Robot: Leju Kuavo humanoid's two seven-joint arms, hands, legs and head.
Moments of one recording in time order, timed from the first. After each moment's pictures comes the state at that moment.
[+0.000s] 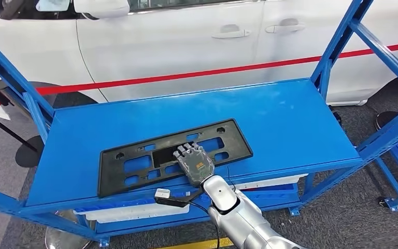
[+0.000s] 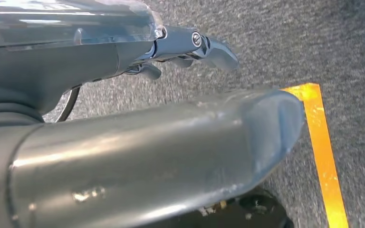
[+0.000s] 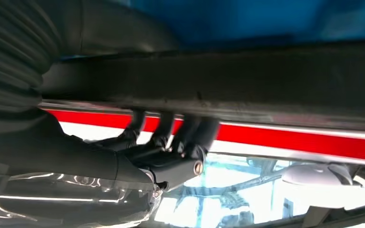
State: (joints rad) left arm -0.04 -0.06 0.87 -0.23 -0.99 0.00 -0.39; right arm -0.52 0.20 0.62 -0.76 1.53 -0.49 0.09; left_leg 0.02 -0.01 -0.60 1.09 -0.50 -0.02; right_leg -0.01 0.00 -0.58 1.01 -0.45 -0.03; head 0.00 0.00
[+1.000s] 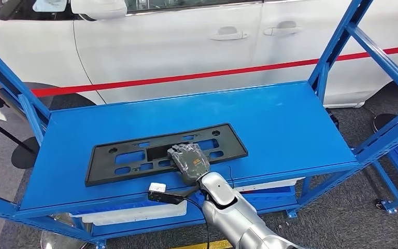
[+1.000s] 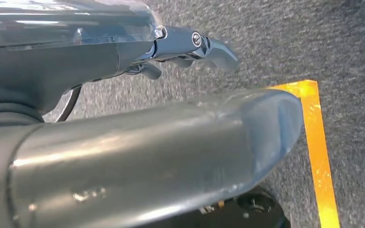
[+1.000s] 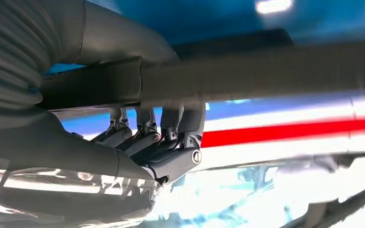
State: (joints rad) left arm -0.04 -0.07 0.93 -0.23 -1.02 0.00 -0.39; right arm -0.51 0.23 0.62 -0.82 1.14 -0.45 -0.11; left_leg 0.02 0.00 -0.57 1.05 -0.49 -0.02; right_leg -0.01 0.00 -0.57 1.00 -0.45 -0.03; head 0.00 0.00
